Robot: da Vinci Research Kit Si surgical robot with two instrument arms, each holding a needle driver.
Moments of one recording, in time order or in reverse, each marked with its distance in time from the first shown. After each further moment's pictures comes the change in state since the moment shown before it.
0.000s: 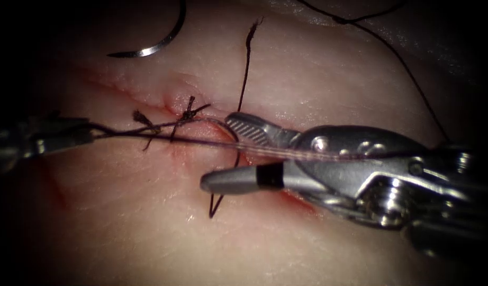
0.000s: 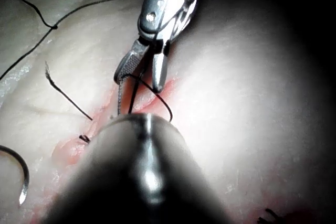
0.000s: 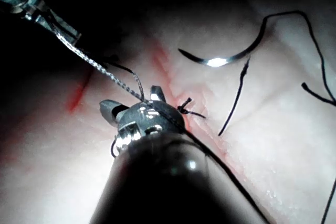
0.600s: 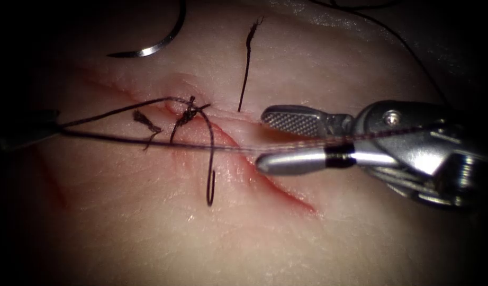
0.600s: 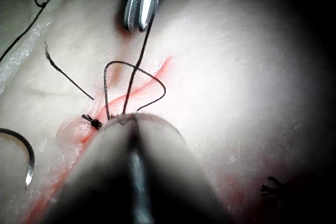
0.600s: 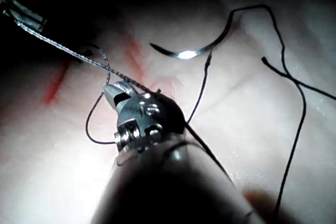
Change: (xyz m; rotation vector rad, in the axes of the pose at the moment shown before) right arm 0.000 0.003 -0.004 0.027 0.076 -0.067; left arm -0.002 0.000 0.000 0.101 0.056 0.043
